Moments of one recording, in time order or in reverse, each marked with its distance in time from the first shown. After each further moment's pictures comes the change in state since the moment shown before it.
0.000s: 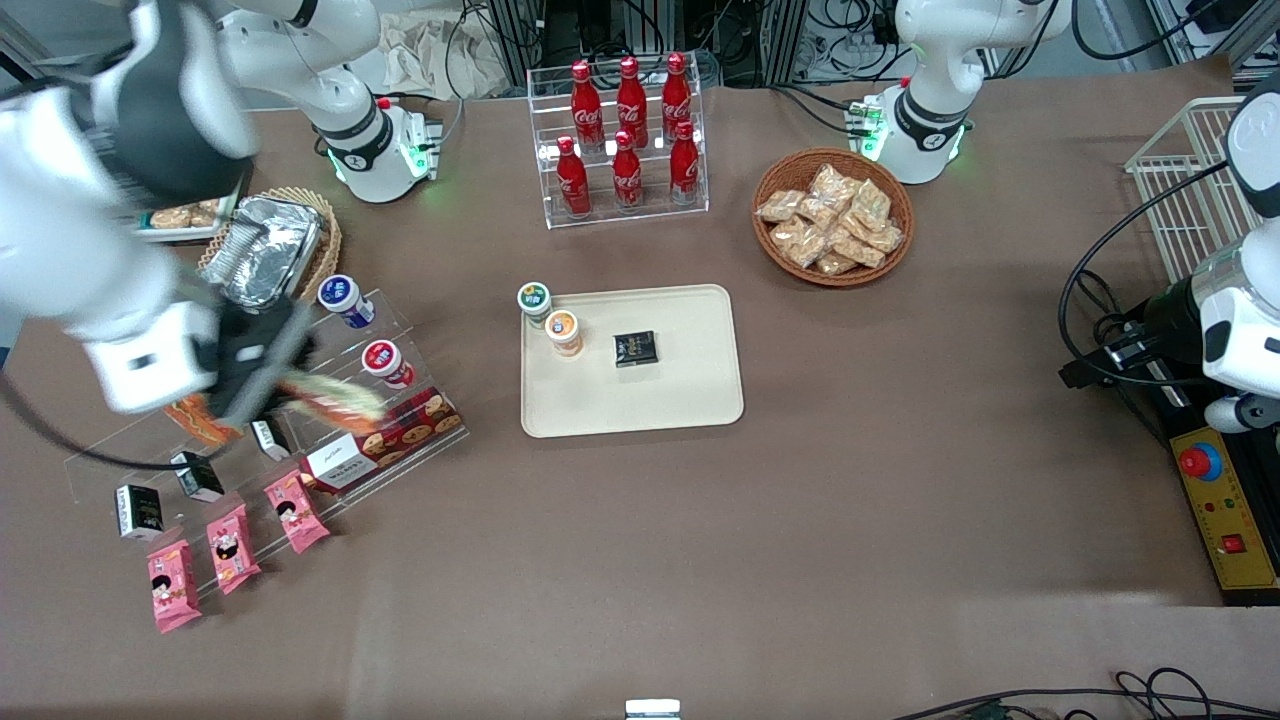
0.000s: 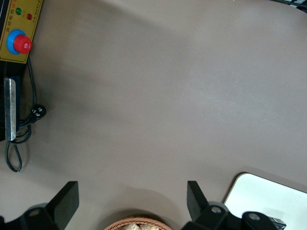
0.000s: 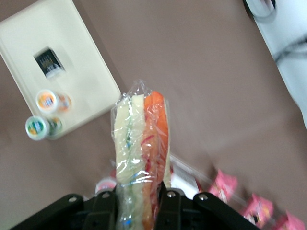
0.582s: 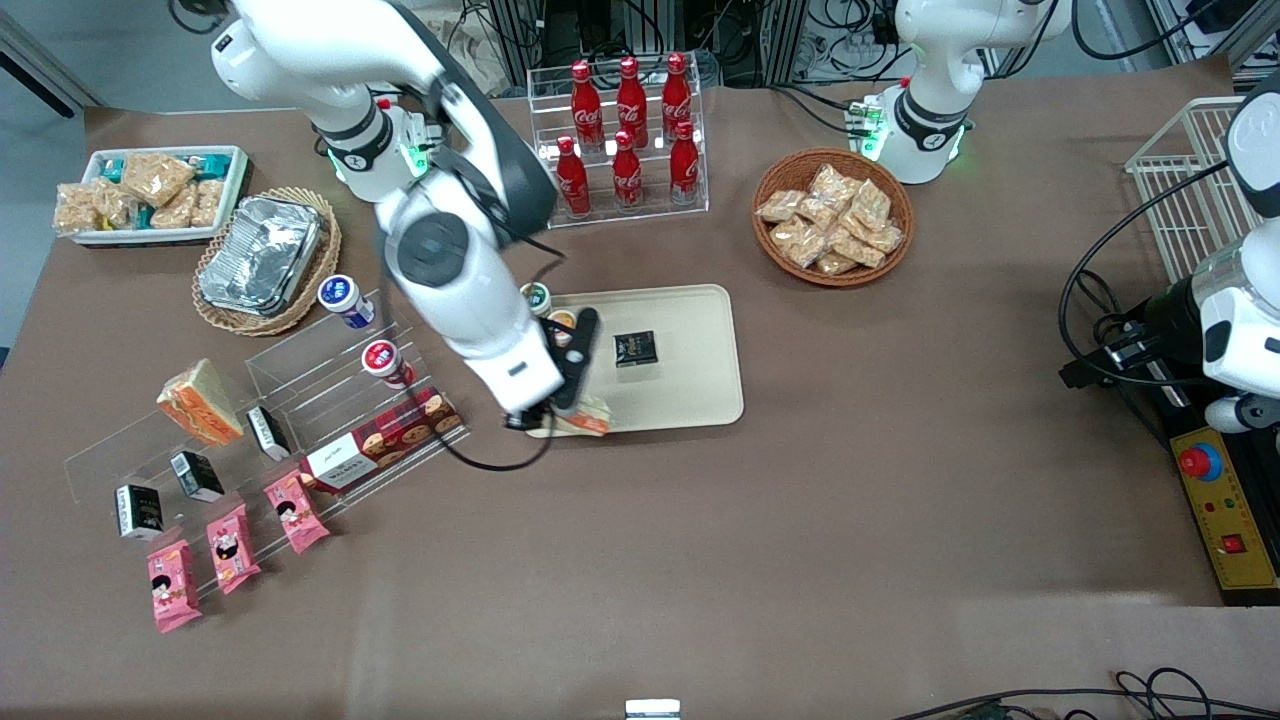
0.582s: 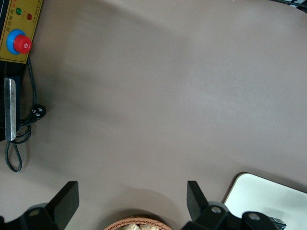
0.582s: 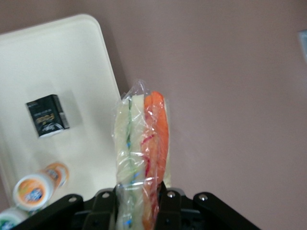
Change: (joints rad) arm 0.302 0.300 -0.001 -0.045 -0.001 0.379 0.063
